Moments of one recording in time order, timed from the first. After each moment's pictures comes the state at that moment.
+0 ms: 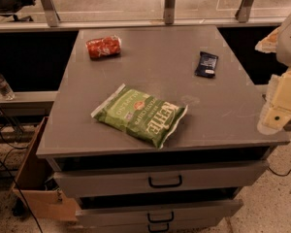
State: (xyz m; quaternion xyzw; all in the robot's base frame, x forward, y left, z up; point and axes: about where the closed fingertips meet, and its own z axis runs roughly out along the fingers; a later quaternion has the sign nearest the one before) arm 0.438 -0.217 0.976 -0.60 0.78 -0.03 0.16
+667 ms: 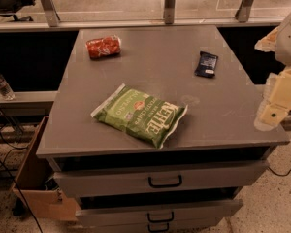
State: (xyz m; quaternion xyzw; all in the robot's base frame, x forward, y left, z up) arm 0.446 -0.219 0.973 -0.60 0.78 -0.03 0.17
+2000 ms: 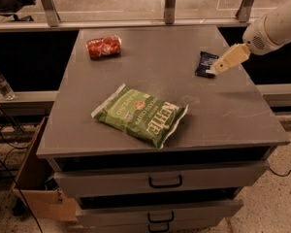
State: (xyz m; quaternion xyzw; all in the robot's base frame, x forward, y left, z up) arm 0.681 -0.262 0.907 -0.39 0.84 0.02 0.37
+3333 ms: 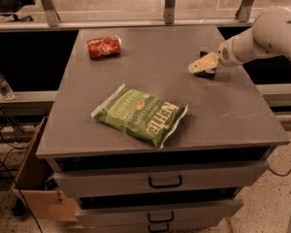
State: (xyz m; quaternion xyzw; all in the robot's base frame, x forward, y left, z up) arm 0.746 -0.234 0.828 -0.21 0.90 0.09 0.37
